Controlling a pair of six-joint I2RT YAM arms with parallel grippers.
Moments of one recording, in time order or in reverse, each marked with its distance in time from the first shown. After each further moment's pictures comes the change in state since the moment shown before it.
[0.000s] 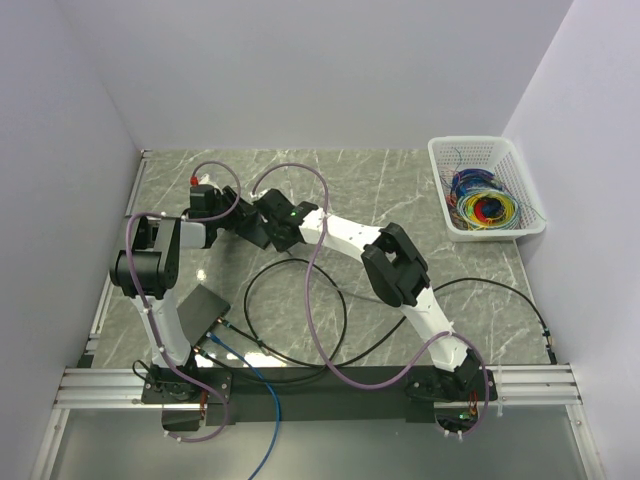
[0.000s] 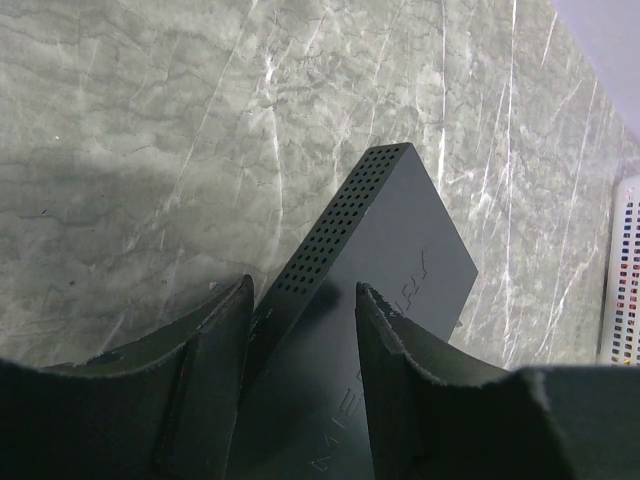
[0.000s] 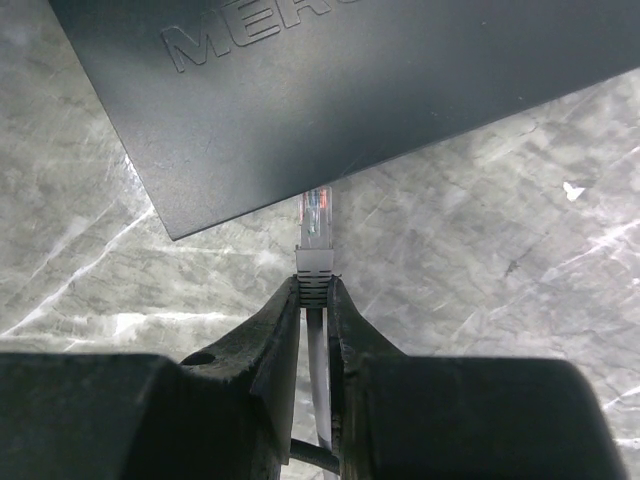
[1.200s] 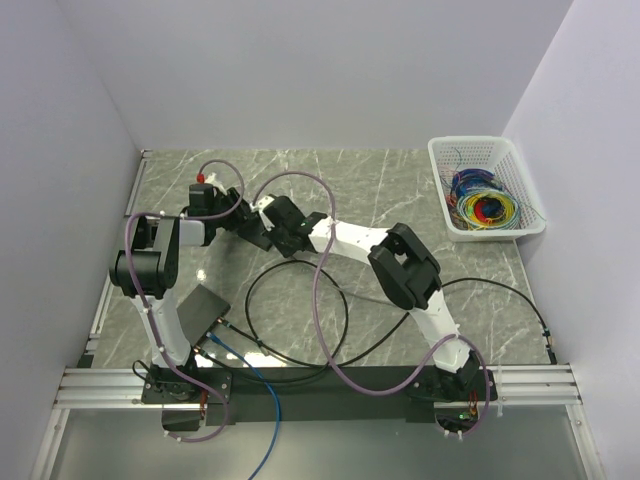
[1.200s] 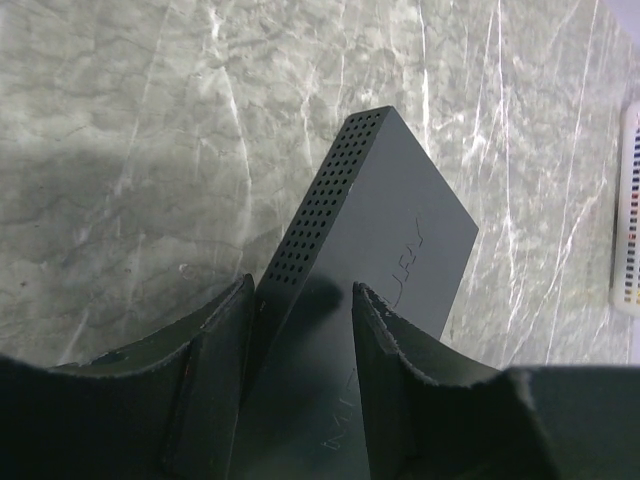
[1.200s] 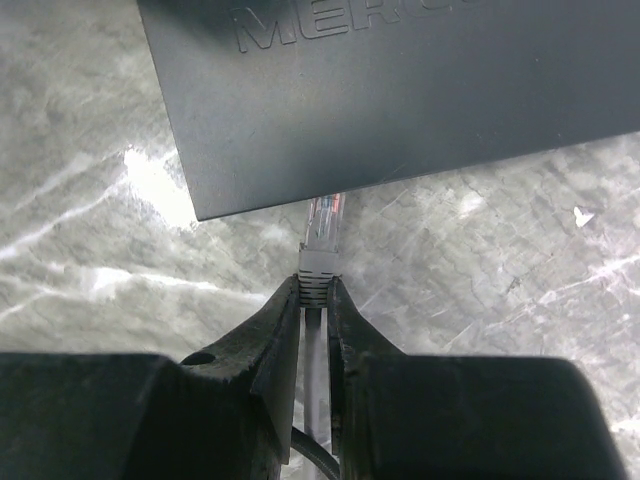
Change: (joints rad) left arm 0.006 0.000 0.021 -0.055 0.114 0.097; right arm 0.002 -0.098 -0.219 0.206 -0.052 -0.168
